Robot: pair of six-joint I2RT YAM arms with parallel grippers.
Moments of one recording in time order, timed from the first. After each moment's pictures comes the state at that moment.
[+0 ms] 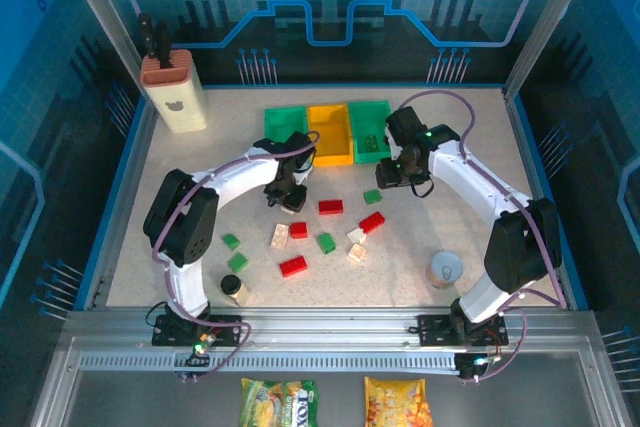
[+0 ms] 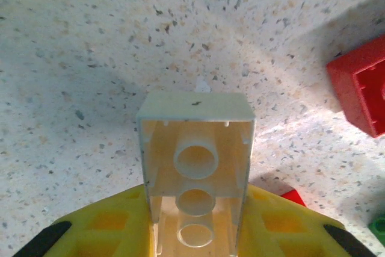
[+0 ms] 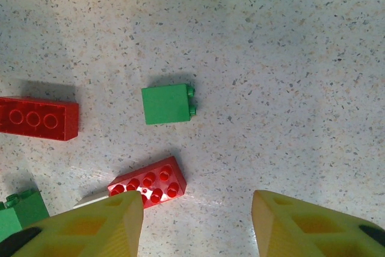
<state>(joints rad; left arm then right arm) -0.52 1.88 1.36 -0.91 -0.02 -0.16 0.39 1.61 1.35 -0.98 0.01 0.25</state>
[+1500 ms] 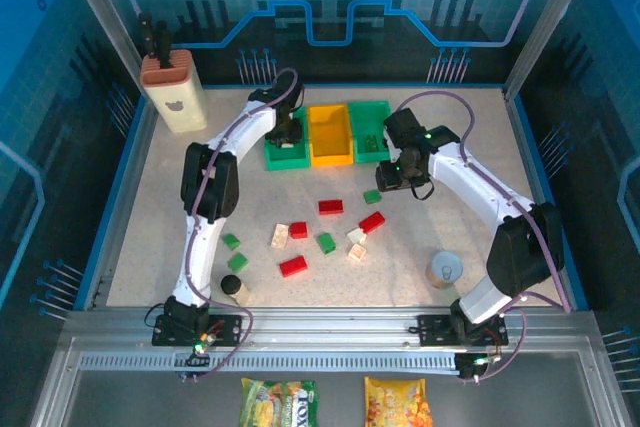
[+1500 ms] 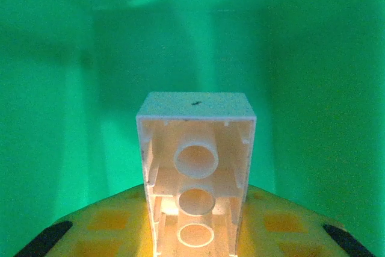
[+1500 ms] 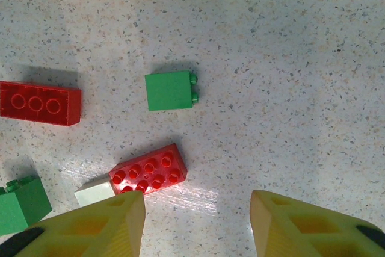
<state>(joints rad) -0.30 2.37 2.11 -0.95 -0.09 -0.41 0.42 1.59 1.35 -1.01 0.02 0.25</state>
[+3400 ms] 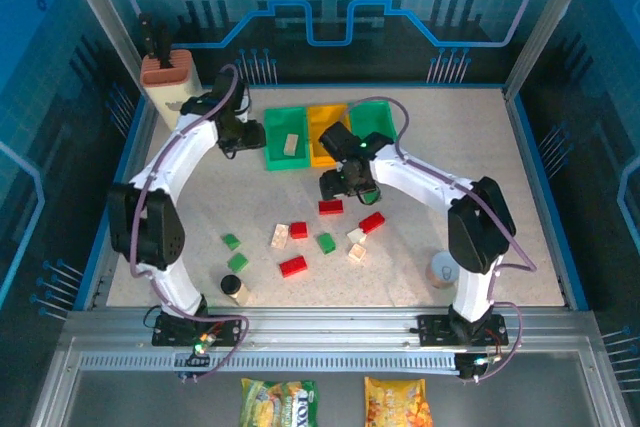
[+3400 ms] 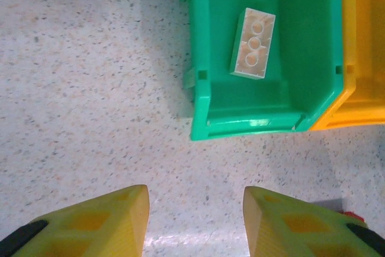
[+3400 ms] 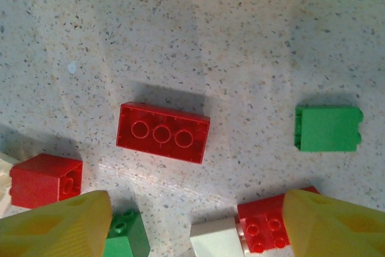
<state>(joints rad) -0.15 1.75 1.58 -0.93 0.07 -0.32 0.71 1.86 1.53 -0.95 0.08 0.48</state>
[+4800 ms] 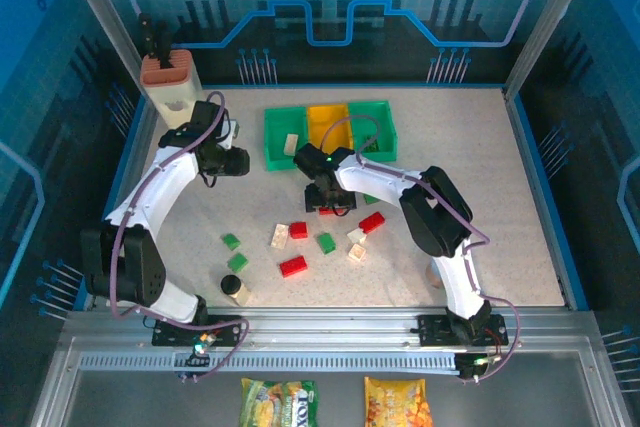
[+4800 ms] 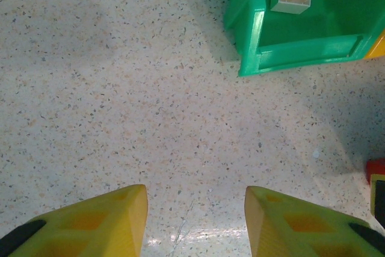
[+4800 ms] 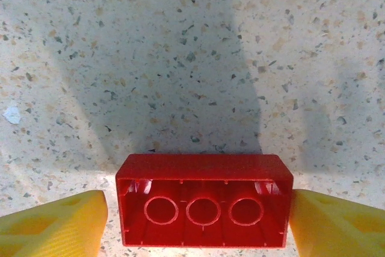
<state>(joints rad) -0.10 1.51 1.25 -0.83 0.06 -0.16 0.78 2.11 1.61 -0.90 0.13 0.73</state>
